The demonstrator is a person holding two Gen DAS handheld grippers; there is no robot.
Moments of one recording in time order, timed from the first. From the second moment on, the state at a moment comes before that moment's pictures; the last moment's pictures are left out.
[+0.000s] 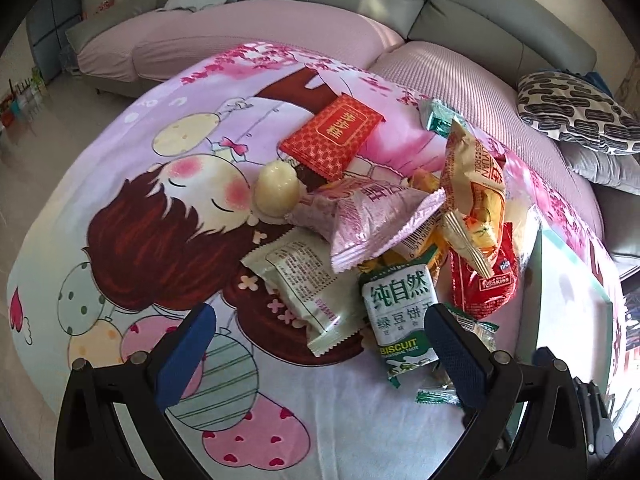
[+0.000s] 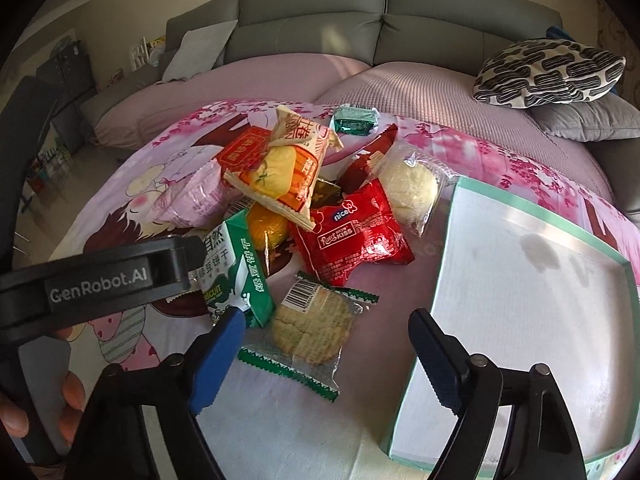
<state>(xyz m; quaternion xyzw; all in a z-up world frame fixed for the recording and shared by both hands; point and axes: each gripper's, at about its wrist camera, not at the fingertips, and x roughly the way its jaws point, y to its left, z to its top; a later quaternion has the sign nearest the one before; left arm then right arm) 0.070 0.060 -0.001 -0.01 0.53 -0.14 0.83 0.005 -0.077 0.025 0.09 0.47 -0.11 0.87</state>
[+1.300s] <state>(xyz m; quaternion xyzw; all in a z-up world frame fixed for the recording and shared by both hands) 0.073 0.020 -0.019 -0.07 0.59 -0.21 0.78 0.021 -0.076 -0.006 0.13 0.50 -0.11 0.85</state>
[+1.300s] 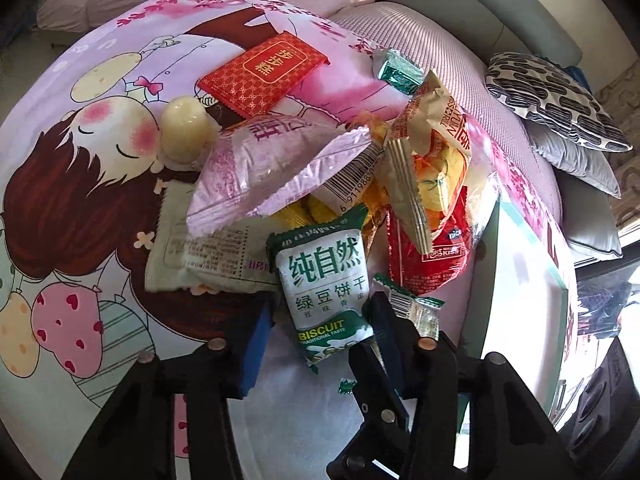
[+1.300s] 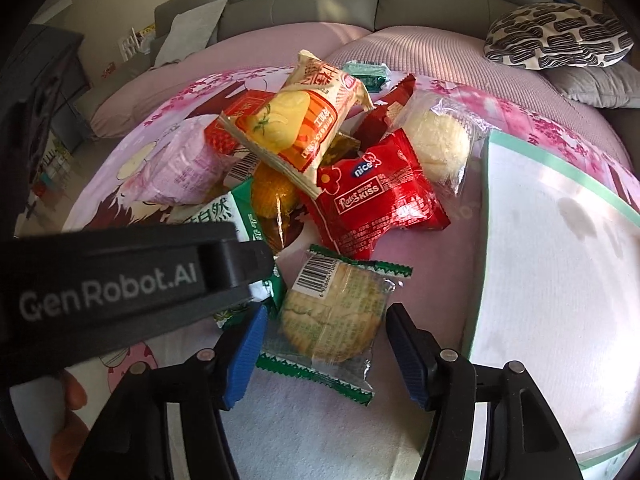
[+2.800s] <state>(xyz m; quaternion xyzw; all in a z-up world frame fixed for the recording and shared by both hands) 0.050 0.027 0.009 -0.07 0.56 -0.23 0.79 -0.013 -0.105 0.041 0.20 0.47 -0.13 0.85</state>
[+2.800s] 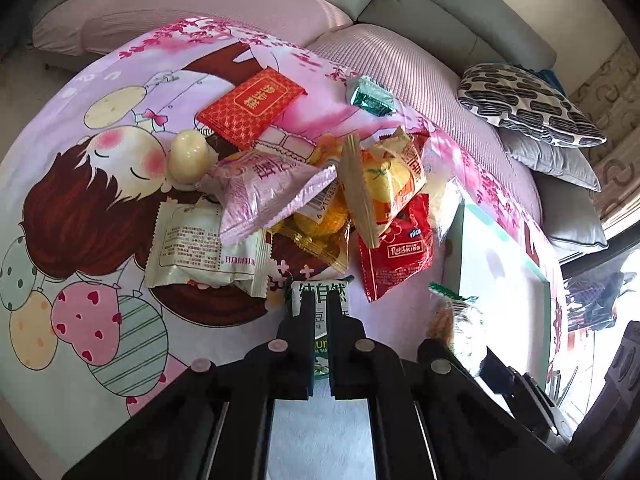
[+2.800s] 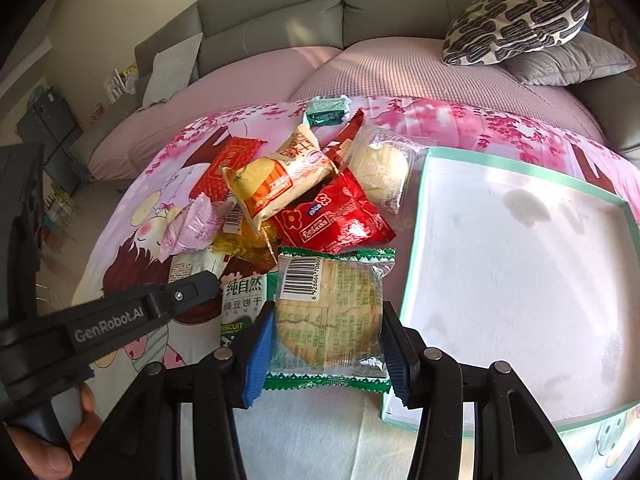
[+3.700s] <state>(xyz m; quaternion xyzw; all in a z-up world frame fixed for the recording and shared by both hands) 0.062 -0.006 -0.031 -0.02 0.61 -0.19 0.77 -0.016 -0.111 0.029 0.20 0.50 -0.14 0.83</state>
